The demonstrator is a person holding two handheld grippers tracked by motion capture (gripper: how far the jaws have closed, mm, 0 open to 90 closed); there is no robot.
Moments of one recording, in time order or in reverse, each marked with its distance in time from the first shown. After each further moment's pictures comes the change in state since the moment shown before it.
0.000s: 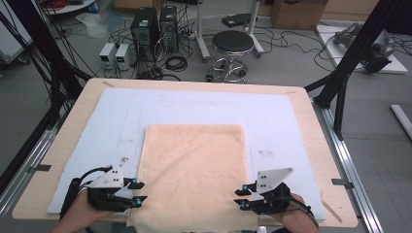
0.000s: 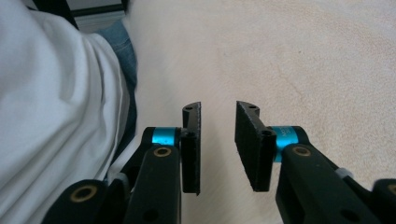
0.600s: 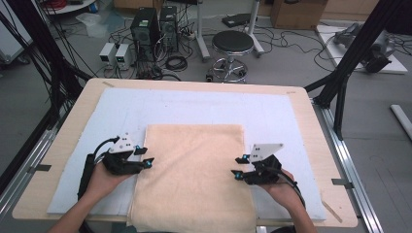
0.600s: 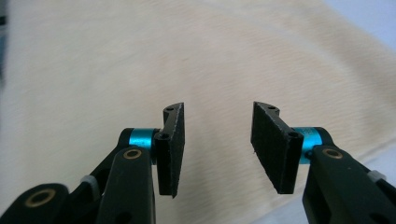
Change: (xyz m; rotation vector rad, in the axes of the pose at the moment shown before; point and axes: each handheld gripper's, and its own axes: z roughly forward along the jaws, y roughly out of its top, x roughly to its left) left arm 0.074 0.026 0.031 -0.054 0.309 -0.126; right arm -0.067 0.008 0.019 -0.002 -0.210 0.071
